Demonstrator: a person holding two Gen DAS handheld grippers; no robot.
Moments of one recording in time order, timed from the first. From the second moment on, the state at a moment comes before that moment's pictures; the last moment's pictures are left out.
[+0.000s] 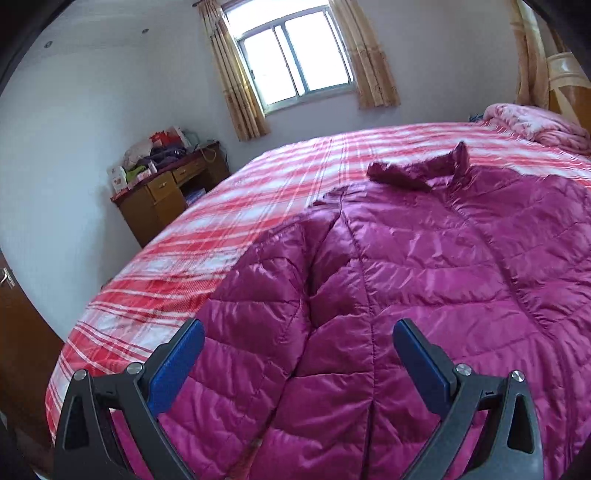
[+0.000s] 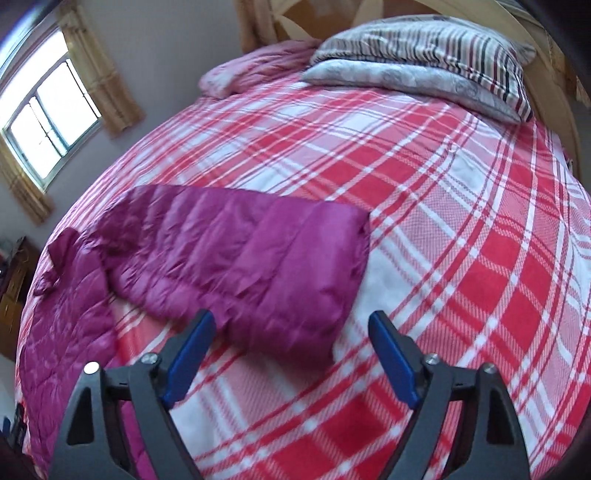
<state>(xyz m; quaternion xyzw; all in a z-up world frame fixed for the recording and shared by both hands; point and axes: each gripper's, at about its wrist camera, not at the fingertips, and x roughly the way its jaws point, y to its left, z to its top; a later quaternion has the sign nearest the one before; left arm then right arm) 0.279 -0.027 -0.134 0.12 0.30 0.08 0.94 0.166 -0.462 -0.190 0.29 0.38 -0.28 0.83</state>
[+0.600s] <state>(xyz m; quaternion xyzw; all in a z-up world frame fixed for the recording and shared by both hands) 0.293 0.013 -0.124 0.07 0.32 0.09 0.94 0.172 -0.471 -0.162 0.22 0.34 -0.28 0.87</state>
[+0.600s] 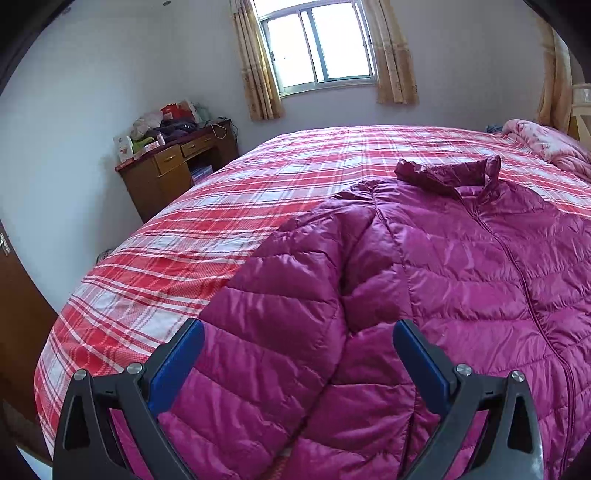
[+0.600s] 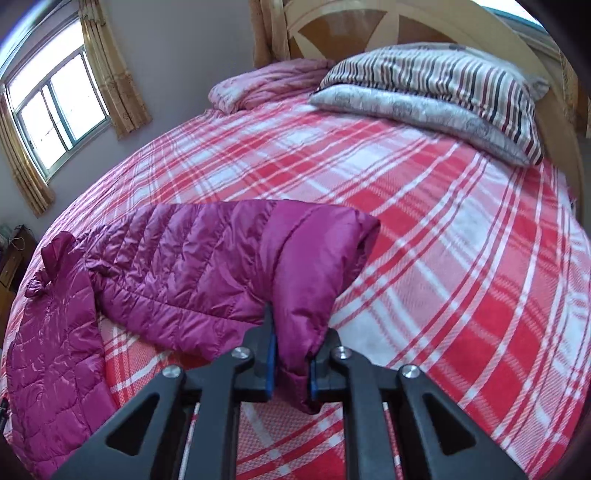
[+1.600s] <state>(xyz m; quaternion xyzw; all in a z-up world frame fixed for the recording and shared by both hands) 0.323 0.063 -0.116 0.05 0.33 0.12 0.94 0.276 -0.234 -0.049 -0.10 0.23 -0.12 0.96</state>
